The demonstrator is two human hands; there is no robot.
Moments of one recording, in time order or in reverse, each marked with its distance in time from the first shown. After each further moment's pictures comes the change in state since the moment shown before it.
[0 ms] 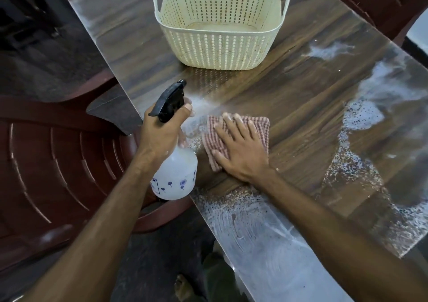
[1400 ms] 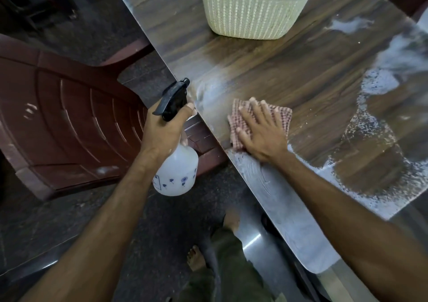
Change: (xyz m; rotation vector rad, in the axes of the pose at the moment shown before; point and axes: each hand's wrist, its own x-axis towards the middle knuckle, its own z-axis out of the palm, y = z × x) left_hand -0.103 -0.023 -0.085 0.093 0.031 -0.024; right_hand -0.058 -0.051 0.025 0.004 0.046 0.136
